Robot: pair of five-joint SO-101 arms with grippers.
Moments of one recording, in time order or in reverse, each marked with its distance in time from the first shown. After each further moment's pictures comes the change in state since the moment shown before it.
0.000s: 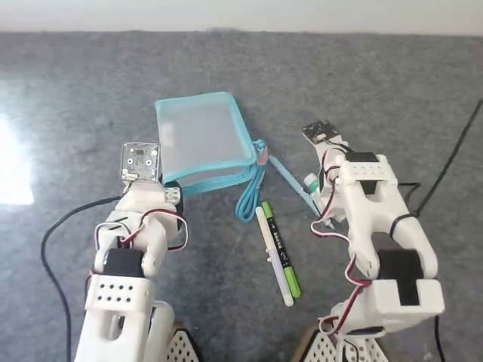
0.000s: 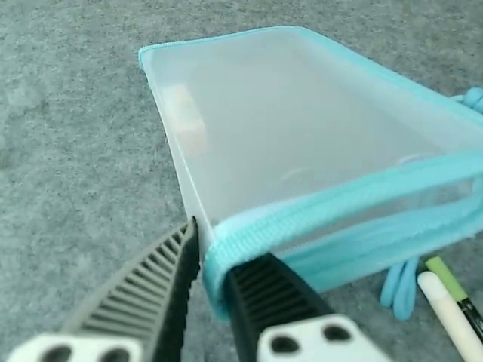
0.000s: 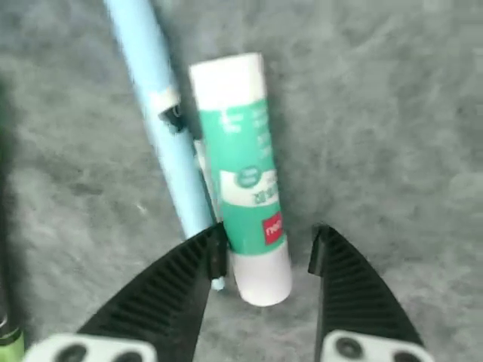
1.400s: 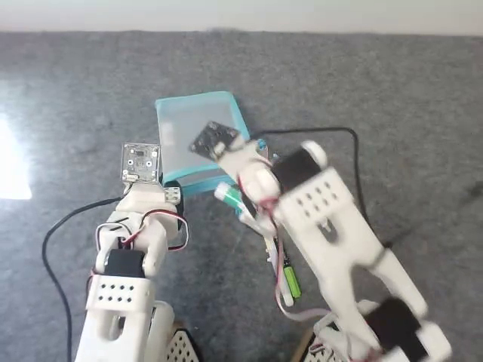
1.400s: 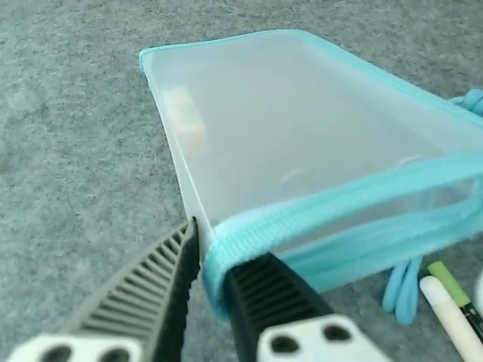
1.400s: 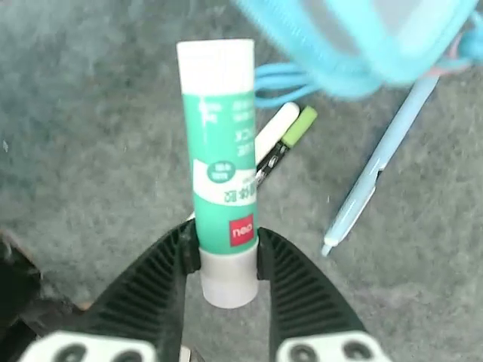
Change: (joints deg) left arm 0.0 0.0 1.2 -2.3 0.0; right arm -33.6 -15.2 -28.3 38.9 -3.0
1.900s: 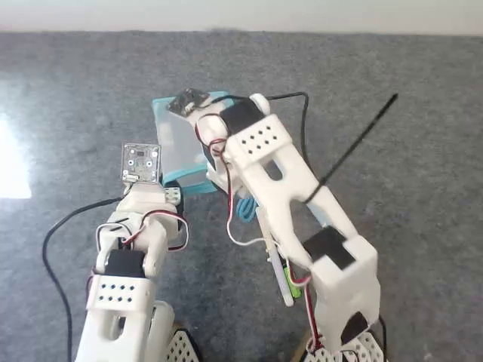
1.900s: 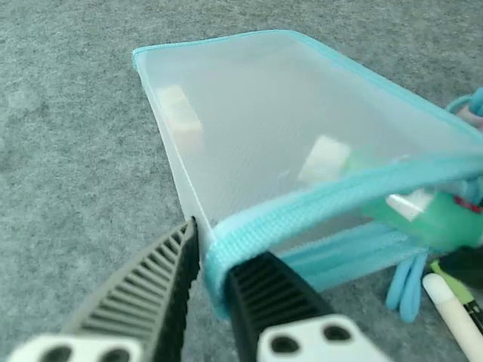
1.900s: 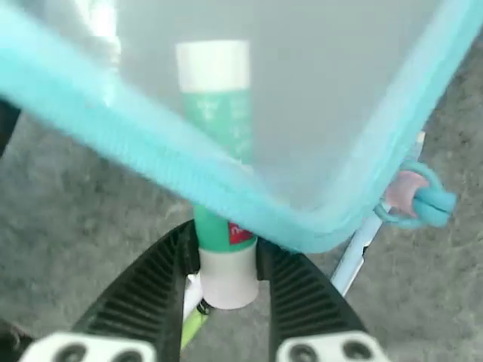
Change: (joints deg) left arm 0.0 0.0 0.6 -0.1 0.0; right arm 0.3 35.6 -36.0 3.8 -6.9
